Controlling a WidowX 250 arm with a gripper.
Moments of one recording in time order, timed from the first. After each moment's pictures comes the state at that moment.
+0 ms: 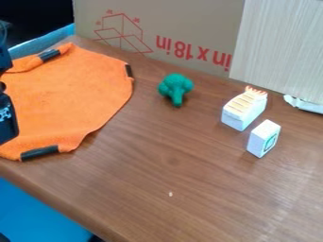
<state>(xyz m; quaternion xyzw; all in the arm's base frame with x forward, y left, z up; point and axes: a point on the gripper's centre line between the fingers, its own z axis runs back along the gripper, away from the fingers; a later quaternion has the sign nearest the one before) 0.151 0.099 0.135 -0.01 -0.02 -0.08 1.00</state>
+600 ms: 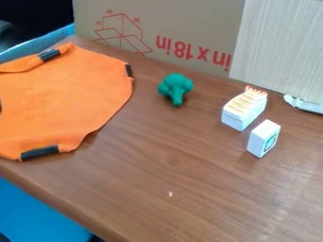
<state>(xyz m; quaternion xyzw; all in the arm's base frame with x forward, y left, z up) 0.166 0.156 0.127 -0.04 0.02 -0.05 1.00</state>
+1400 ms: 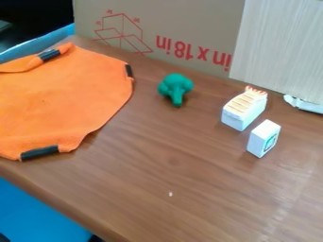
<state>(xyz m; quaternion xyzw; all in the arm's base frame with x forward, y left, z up) 0.215 0.237 0.130 -0.05 -0.03 -0.12 0.99</state>
